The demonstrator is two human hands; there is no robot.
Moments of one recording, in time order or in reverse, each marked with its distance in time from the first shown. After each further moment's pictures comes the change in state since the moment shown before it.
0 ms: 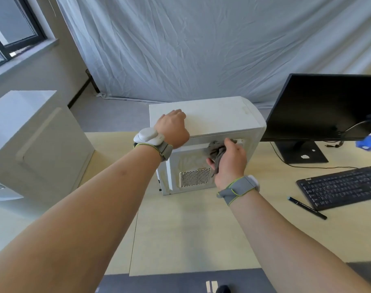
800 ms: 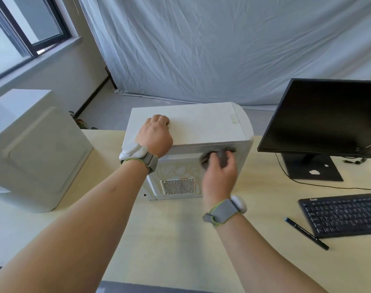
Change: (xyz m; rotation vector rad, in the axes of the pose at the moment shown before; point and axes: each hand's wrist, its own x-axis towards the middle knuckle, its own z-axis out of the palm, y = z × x) left_hand 0.028 0.018 0.046 0.045 0.197 -0.172; right_hand 0.049 -0.011 -0.036 -0.390 -0.048 -0.298
